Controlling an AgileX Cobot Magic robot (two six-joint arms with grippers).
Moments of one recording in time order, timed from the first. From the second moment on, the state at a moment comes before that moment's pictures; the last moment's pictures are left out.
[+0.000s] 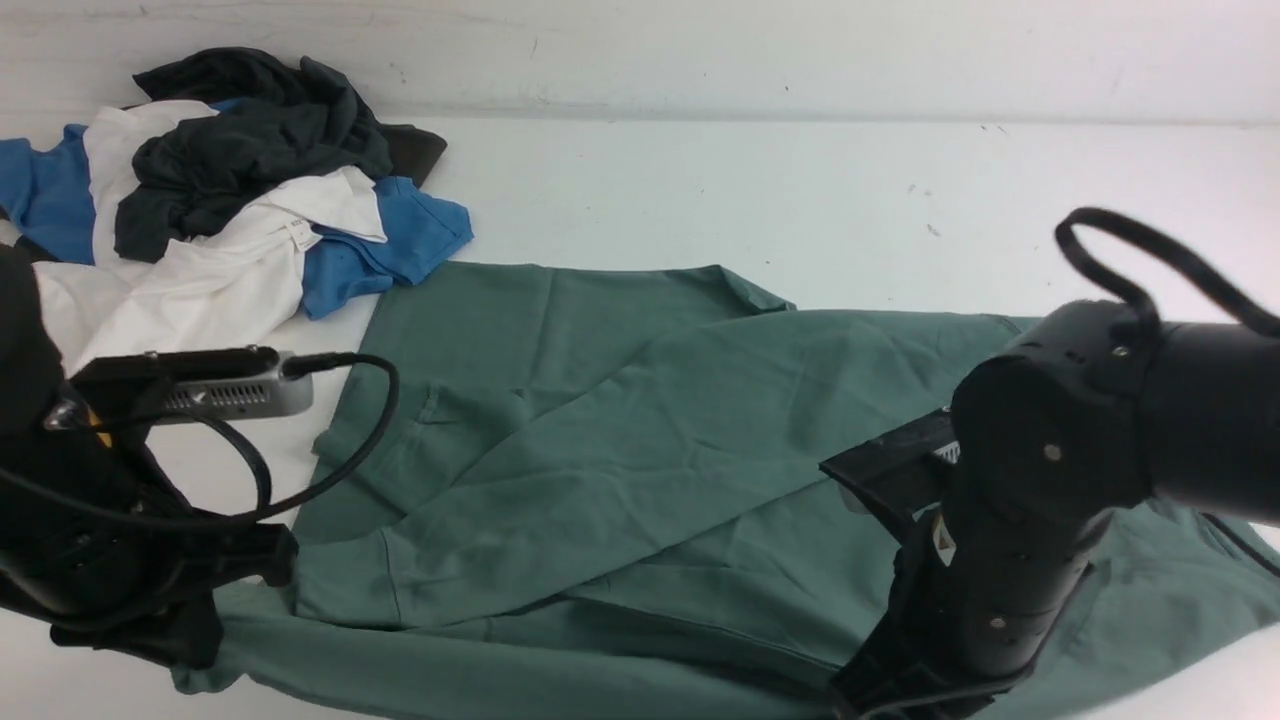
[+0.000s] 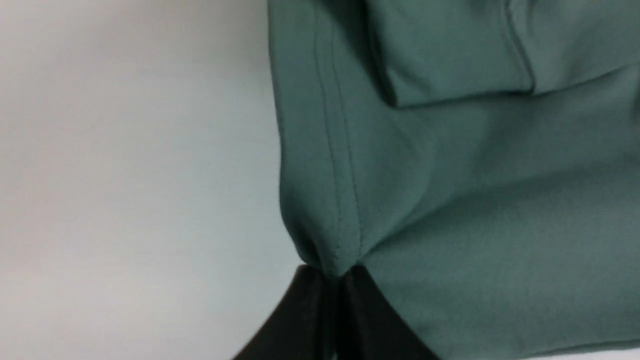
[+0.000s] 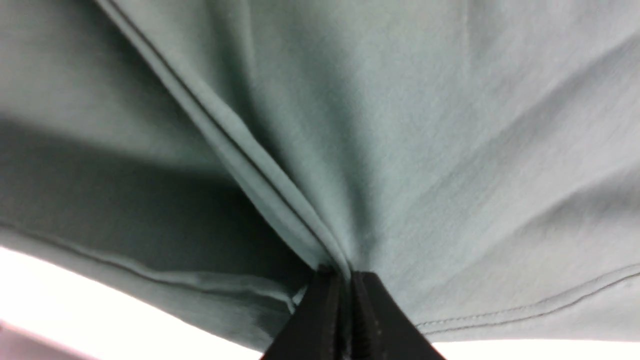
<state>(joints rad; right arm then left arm) 0.67 1.61 -1.03 0.05 1.14 0.12 -0.13 1.30 -0.90 -0.12 1.12 -0.16</state>
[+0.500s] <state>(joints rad) 0.52 1.57 -1.36 -0.11 1.21 0.00 -0.13 1.48 -1.33 -0.15 1.12 -0.20</state>
